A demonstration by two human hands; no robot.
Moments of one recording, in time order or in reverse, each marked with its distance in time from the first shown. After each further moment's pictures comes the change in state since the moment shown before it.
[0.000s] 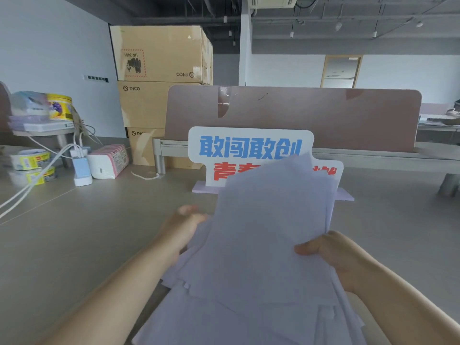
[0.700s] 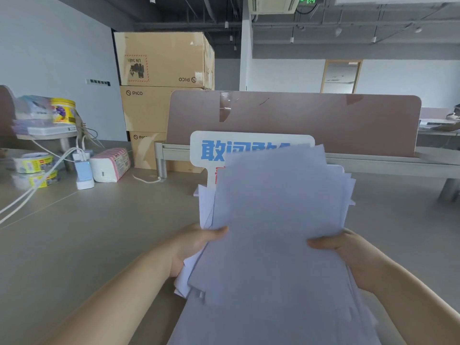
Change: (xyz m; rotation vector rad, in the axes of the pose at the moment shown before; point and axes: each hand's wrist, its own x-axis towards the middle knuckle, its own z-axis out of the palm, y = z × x) left_hand -0.015 0.004 0.000 -0.045 -0.422 -0.058; right_hand 0.005 -0.005 -0.024 0.105 -0.184 -0.170
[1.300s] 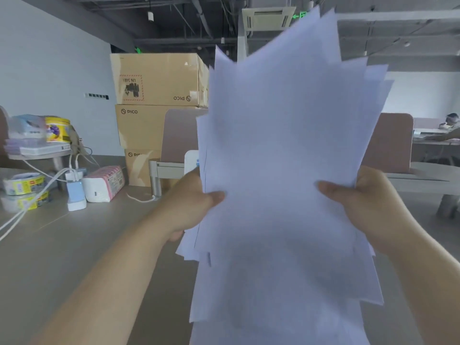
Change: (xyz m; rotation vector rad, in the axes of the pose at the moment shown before) left_hand -0.024 0.109 0.004 0.225 0.114 0.544; right_hand -0.021 -0.109 0.022 -0.414 0.311 -0.593
